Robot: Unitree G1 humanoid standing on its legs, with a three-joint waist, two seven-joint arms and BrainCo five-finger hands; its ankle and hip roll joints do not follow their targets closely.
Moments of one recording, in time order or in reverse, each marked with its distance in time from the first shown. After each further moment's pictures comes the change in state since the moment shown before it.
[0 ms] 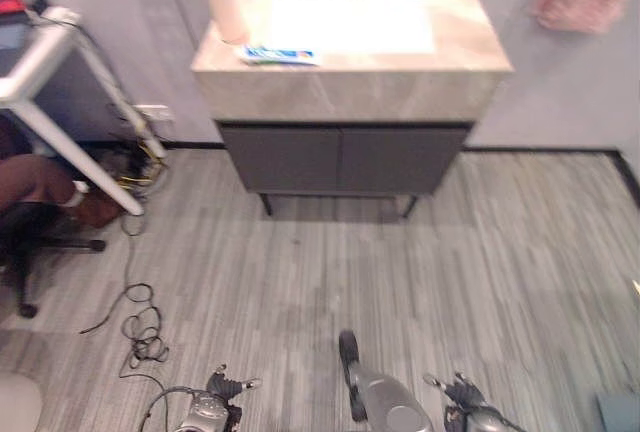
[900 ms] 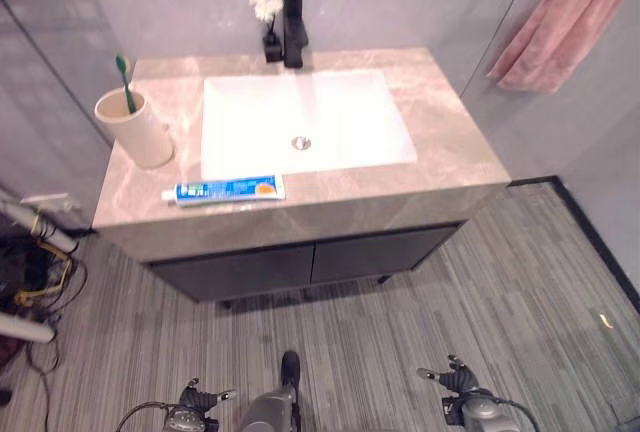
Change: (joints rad) left arm 0.050 0.084 0.043 -0.006 -0.002 0.002 0.025; right arm -0.033 0.006 0.100 0.025 -0.178 -0.015 -0.020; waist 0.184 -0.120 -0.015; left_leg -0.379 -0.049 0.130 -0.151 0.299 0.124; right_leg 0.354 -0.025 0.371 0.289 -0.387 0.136
